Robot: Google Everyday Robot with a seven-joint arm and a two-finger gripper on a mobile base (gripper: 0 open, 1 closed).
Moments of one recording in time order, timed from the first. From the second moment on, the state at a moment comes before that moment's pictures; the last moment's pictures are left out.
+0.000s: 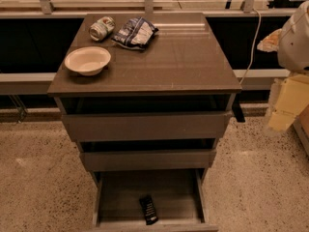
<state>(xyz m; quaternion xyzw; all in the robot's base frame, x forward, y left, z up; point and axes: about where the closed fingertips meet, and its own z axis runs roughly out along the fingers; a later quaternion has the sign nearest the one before) 0.434 -0.213 0.977 -0.62 0.77 -0.05 0.16</state>
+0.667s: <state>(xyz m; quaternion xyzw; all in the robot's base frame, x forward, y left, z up) 0.450 -0.187 0.942 -0.66 0.74 -0.03 0.13</state>
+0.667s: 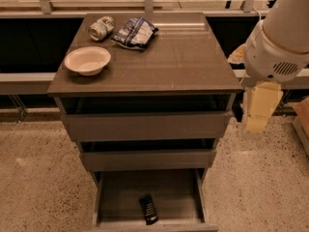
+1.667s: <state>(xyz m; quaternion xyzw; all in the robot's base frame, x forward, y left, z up) 0.426 -0.091 0.744 -0.82 0.56 0.07 0.11</state>
